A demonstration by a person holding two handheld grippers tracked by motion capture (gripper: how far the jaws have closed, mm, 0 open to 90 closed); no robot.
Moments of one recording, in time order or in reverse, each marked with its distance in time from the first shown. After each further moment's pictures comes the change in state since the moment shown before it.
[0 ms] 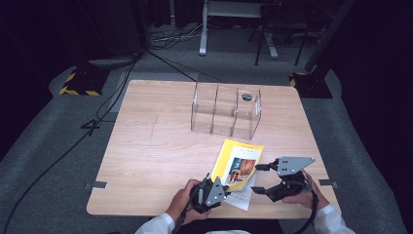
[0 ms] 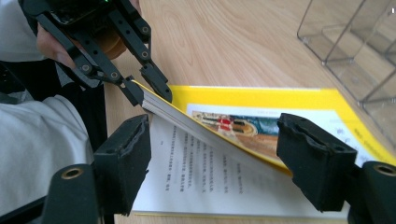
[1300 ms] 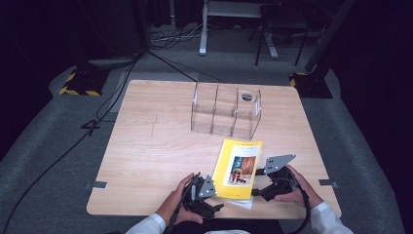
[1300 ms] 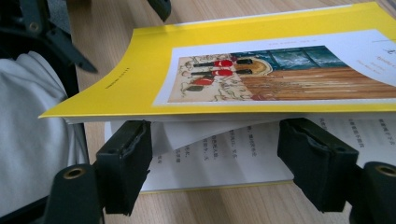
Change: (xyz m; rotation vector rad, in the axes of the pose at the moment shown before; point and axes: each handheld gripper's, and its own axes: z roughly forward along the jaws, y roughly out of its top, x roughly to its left) left arm 0.004 -0.020 0.012 0.076 -0.067 -0.139; right arm -0.014 -0.017 0.031 0.227 0.019 0.099
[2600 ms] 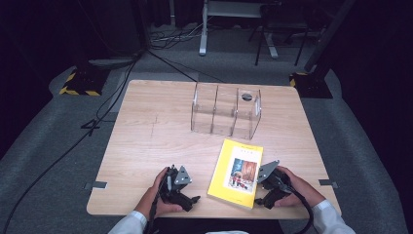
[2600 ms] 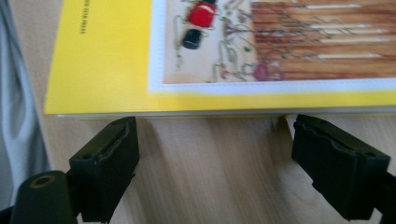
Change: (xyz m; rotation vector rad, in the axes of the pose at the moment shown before) left arm 0.053 -0.052 -0.030 0.081 0.084 -0.156; right arm 0.000 -0.014 0.026 0.339 -0.027 -0.105
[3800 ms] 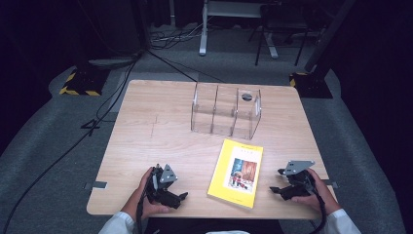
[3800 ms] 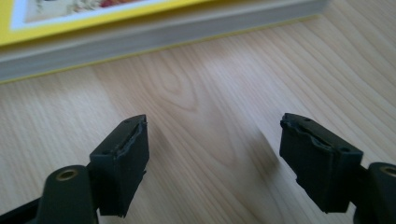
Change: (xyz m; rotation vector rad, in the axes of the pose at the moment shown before) left arm 0.017 -0.024 -0.022 0.000 0.060 -0.071; right arm -0.023 -0.066 -0.021 -0.207 -0.187 0.214
